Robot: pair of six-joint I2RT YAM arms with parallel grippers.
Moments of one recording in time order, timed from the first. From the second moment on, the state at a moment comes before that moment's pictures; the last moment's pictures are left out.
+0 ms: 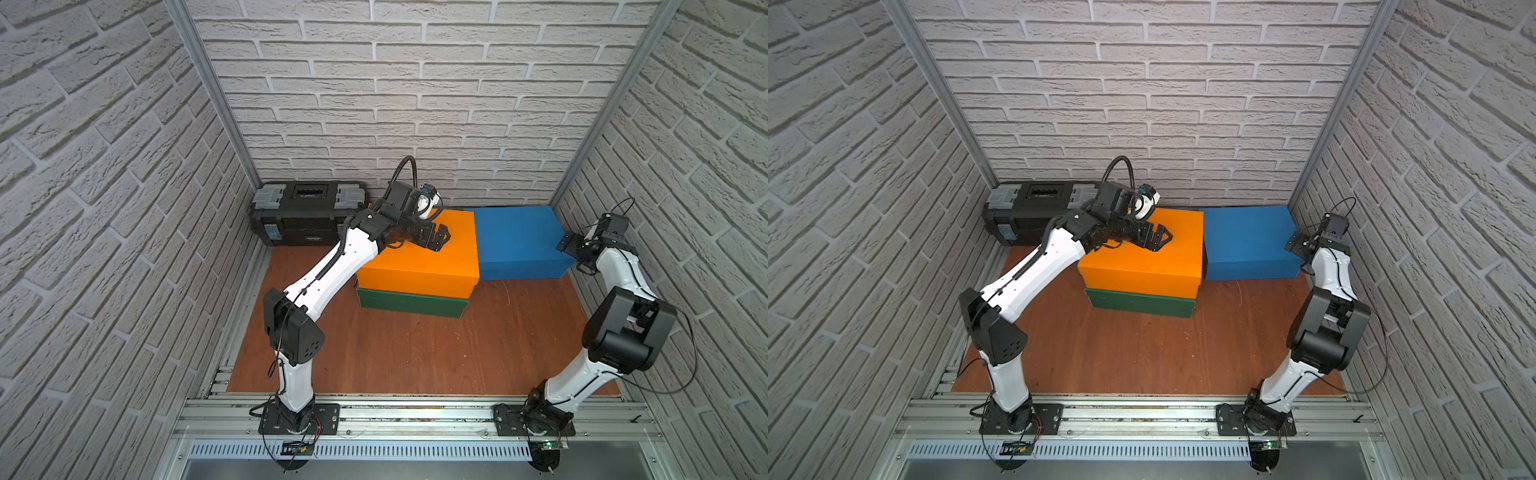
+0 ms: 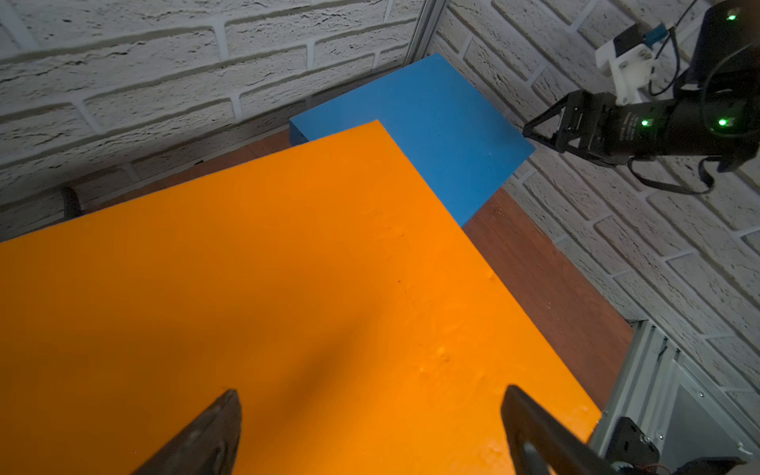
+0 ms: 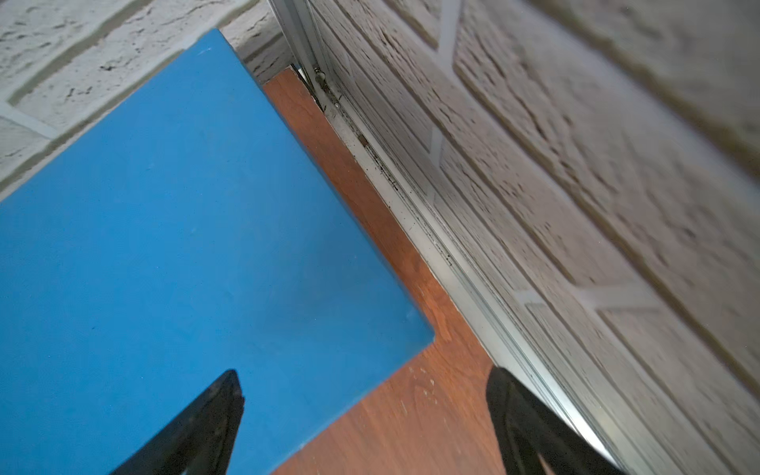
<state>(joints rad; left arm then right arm) -0.68 1.87 1.99 -0.78 0.23 -0.15 -0.54 1.81 1.48 -0.52 -0.04 0.18</state>
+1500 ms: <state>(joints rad) -0.62 1.86 1.87 -0.71 0.27 -0.19 -0.55 1.48 0.99 -0.42 -0.22 0.29</state>
